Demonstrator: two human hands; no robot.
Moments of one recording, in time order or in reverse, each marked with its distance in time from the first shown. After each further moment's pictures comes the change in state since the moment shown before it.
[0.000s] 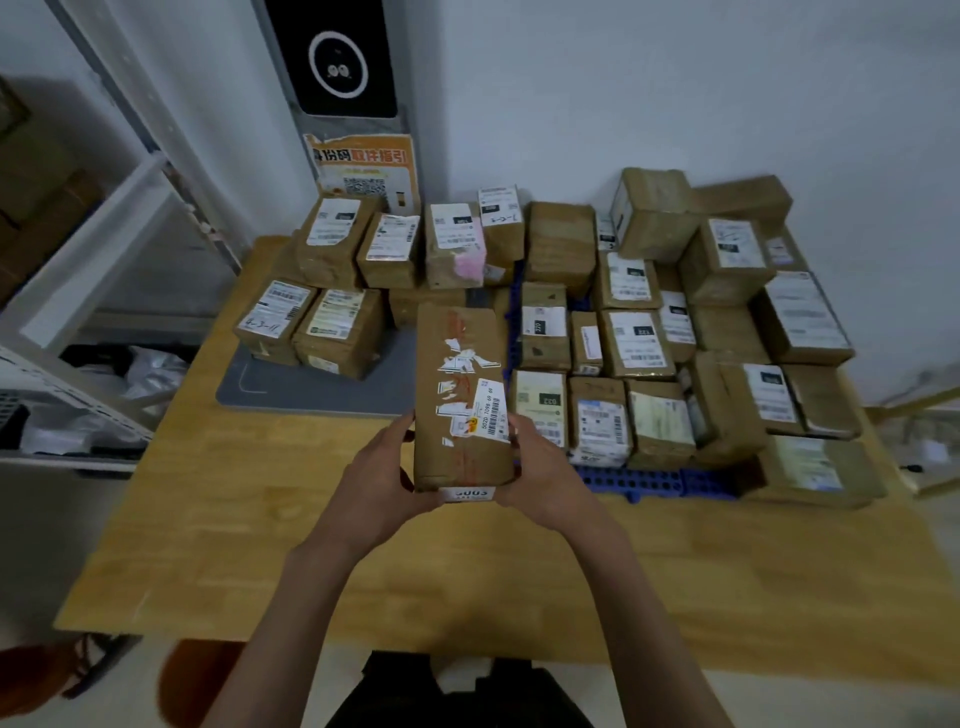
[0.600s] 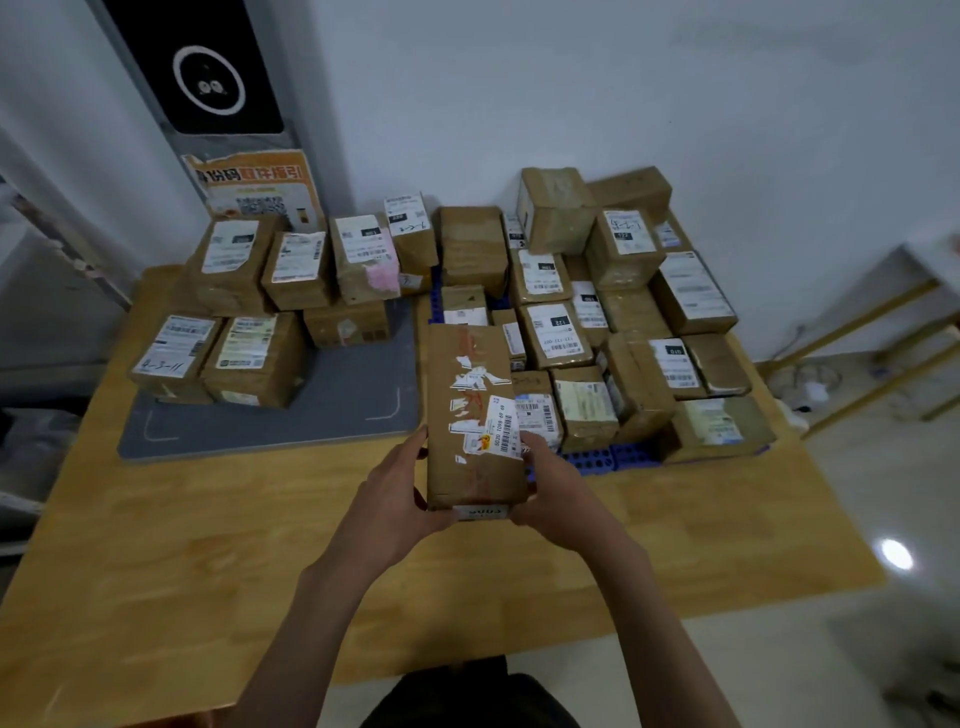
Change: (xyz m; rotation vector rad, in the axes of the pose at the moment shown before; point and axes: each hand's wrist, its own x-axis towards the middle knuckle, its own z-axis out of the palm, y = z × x) left_hand 0.017 0.039 0.048 -0.030 -0.200 0.139; right_hand -0.041 0.047 -0.037 0.008 0.171 0.117
